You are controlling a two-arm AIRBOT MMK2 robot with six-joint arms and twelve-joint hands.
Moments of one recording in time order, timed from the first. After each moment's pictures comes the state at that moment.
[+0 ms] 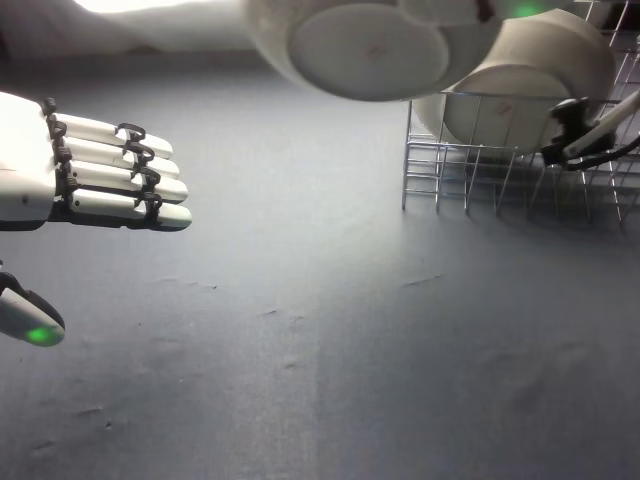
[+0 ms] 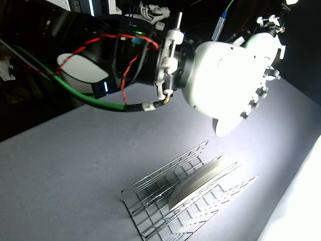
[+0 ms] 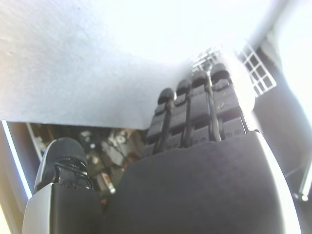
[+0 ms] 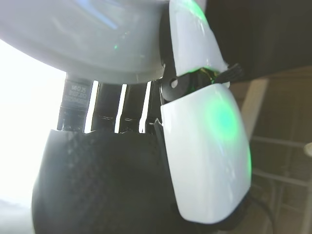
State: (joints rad) left arm 0.42 -0.85 1.46 1.56 -0.97 -0.08; right arm -0.11 -0.98 1.03 0.27 0.33 -0.17
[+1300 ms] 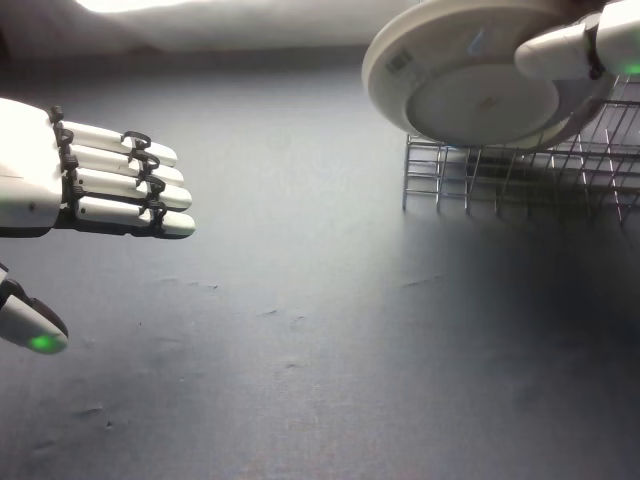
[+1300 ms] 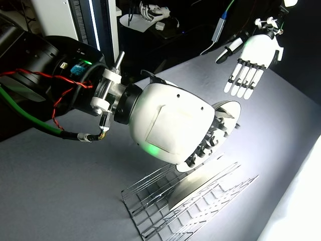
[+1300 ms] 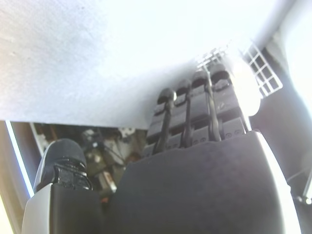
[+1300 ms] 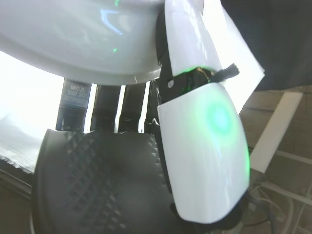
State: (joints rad) left arm 0.43 -0.86 1.46 1.57 -0.97 -0.08; right arm -0.27 -0.84 1.02 0.29 0.38 -0.18
